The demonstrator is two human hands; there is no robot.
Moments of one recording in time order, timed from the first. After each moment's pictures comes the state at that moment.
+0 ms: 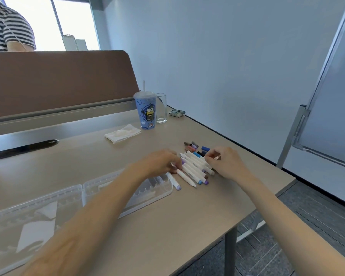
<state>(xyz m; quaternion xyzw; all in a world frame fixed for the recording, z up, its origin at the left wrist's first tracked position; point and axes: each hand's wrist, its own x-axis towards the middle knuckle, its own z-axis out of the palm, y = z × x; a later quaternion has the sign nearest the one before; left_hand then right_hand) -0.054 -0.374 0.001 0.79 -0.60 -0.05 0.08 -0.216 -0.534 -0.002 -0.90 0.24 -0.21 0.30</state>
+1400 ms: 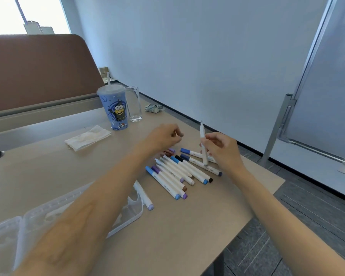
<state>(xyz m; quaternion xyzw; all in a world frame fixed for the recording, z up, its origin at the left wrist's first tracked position) -0.020 -0.511 0.008 0.81 -0.52 -0.02 0.26 -0.207 -0.601 -0.014 -0.75 0.23 -0.37 0.50</state>
